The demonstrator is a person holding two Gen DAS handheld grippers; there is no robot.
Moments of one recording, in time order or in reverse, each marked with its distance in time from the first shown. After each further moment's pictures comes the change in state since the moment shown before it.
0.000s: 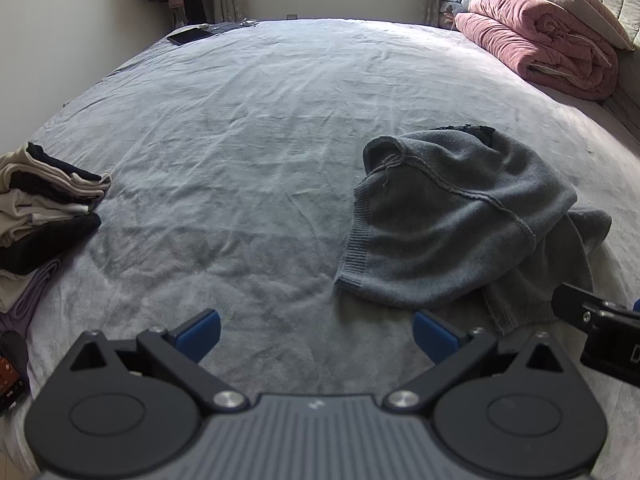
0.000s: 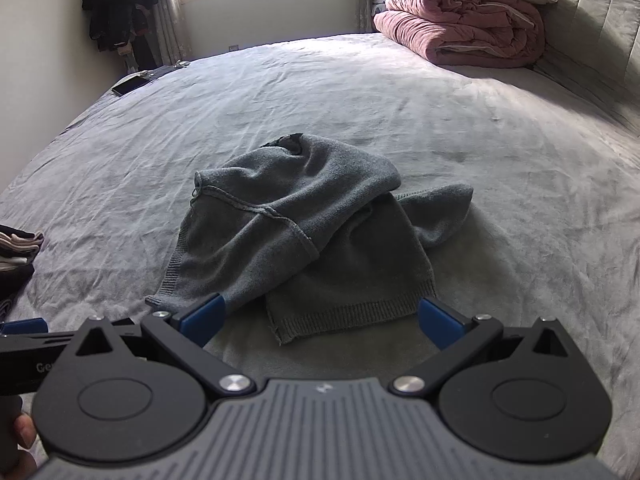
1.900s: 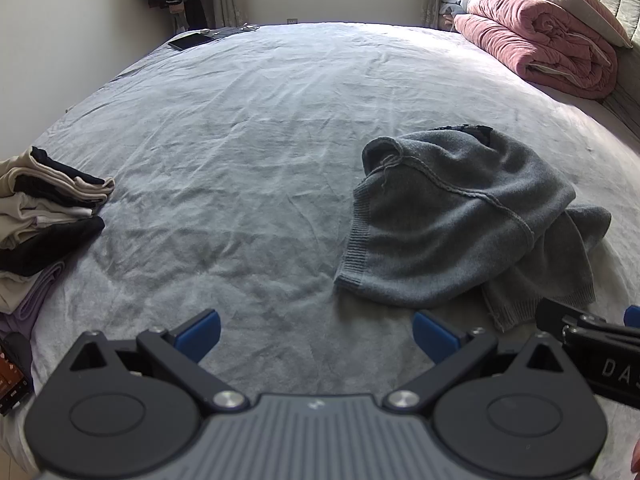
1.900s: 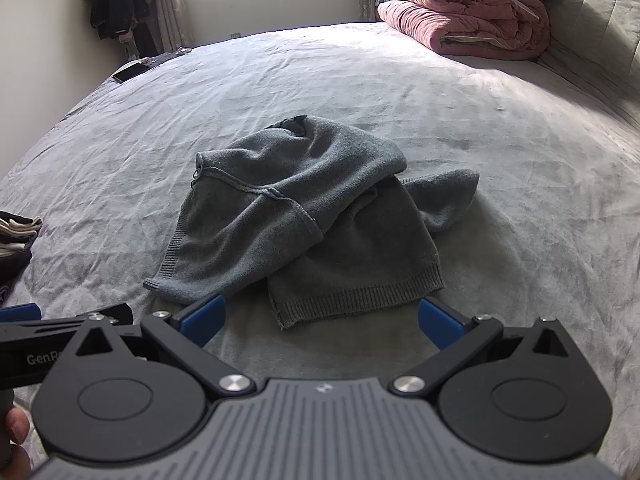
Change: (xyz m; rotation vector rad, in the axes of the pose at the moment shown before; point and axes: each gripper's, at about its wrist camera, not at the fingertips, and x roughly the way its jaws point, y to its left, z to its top) left arm -0.003 -0.003 -0.002 0.014 -0.018 0.015; right arm 0.005 0.004 -0.006 -0.018 0.027 -0.011
